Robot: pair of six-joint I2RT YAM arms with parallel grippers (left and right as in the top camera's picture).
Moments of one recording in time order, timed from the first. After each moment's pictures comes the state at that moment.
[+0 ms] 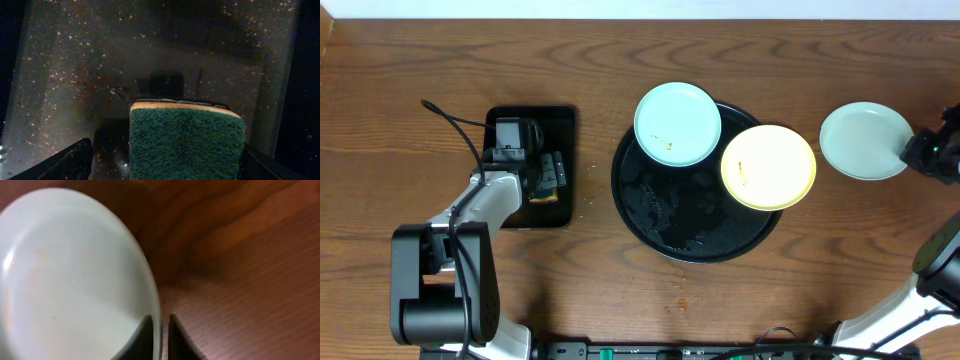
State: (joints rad) left arm 0.02 1.71 0.86 -0.25 -0.04 -0.17; right arm -0.60 2.00 1.39 -0.53 -0.19 0.01
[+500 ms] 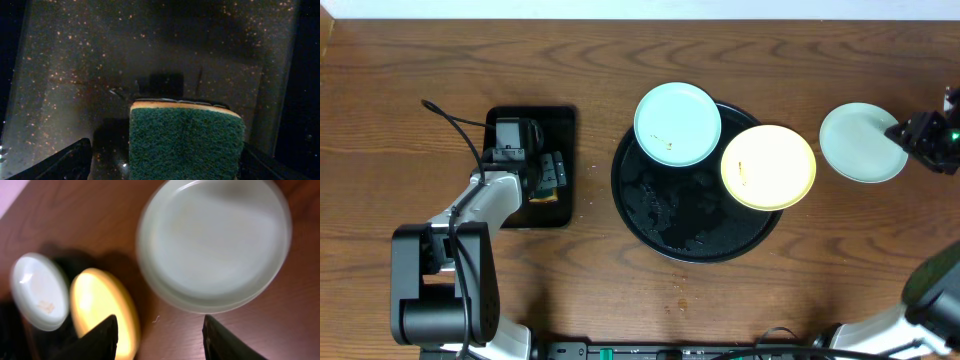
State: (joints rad) left arm 0.02 1.71 0.86 -0.25 -0.04 -0.17; right arm -0.58 1.81 1.54 -1.01 -0.52 -0.01
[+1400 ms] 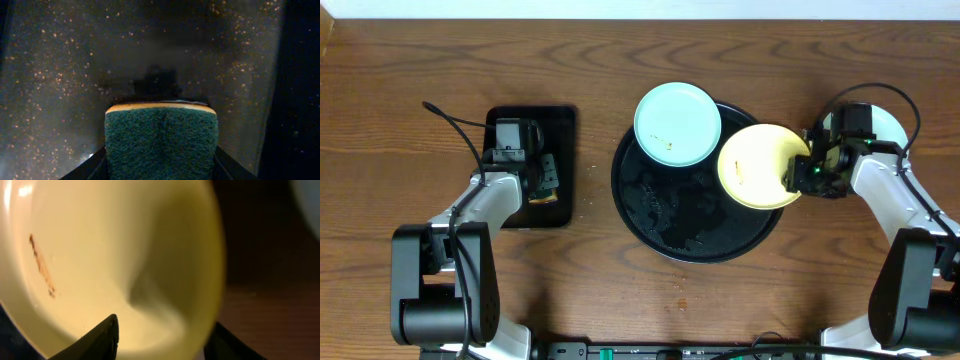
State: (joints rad) left arm 0.02 1.71 0.85 -0.24 0.00 -0.17; right arm -0.09 1.71 1.04 -0.68 -0.17 0.07
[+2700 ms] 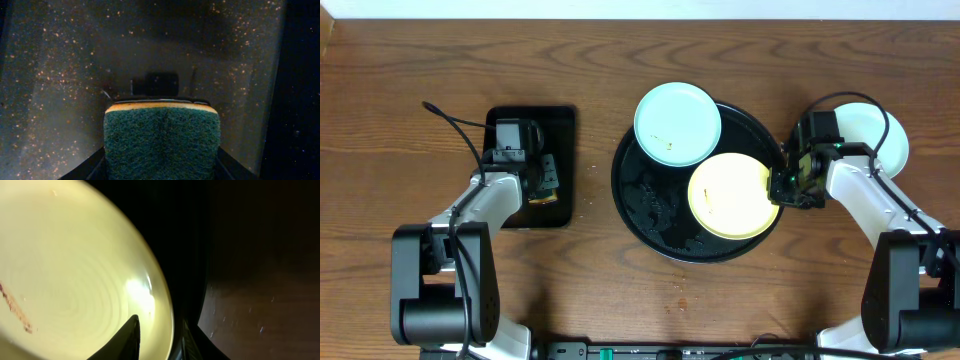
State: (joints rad) left arm 0.02 1.71 0.85 -0.24 -0.01 -0.17; right arm 0.05 1.71 1.01 -0.74 -0.13 0.22
